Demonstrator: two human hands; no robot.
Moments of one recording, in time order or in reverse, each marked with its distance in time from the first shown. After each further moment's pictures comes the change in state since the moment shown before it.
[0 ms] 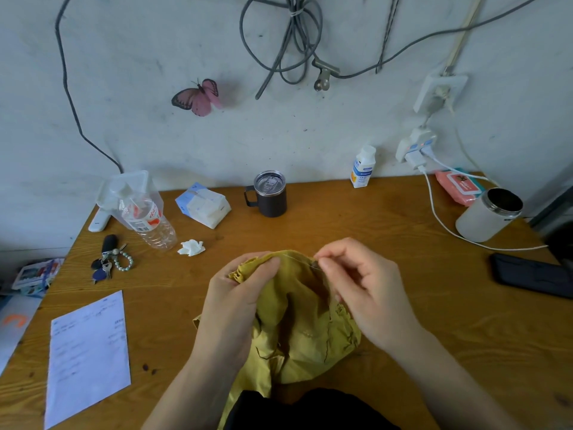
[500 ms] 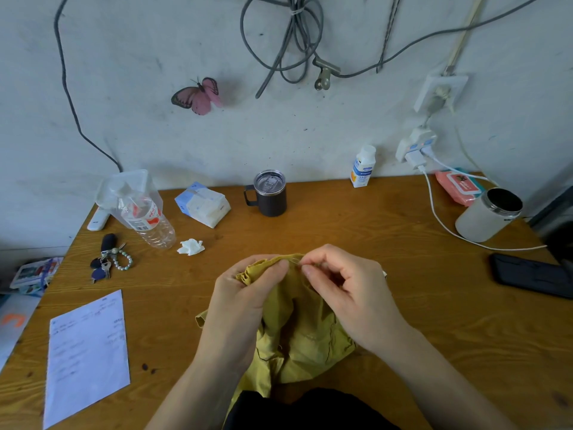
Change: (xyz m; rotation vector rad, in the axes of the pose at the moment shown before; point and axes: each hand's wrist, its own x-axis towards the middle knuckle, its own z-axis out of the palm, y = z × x) left_hand -0.004 0.000 0.004 0.016 -0.048 0.013; right_hand 0.004 -0.003 0.010 -0.098 -0.073 -0.019
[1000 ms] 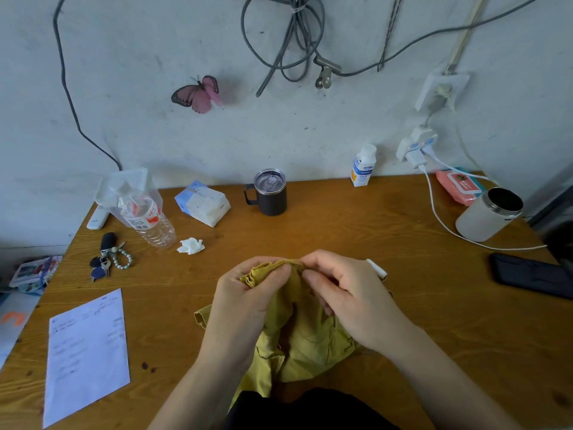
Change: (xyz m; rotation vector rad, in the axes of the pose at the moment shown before) left_hand 0.000 -0.004 0.000 0.128 0.026 0.057; right_hand 0.002 0.000 -0.002 0.063 -0.199 0.148
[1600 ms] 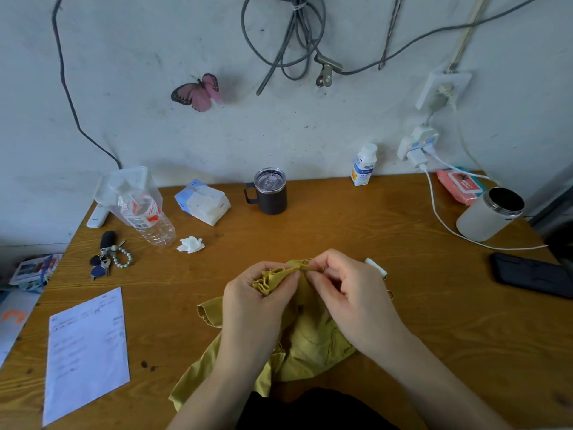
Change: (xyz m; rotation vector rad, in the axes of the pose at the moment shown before) left_hand -0.004 -0.011 0.011 0.251 0.118 0.177; right_hand -0.005 0.001 0.006 -0.131 0.171 0.016
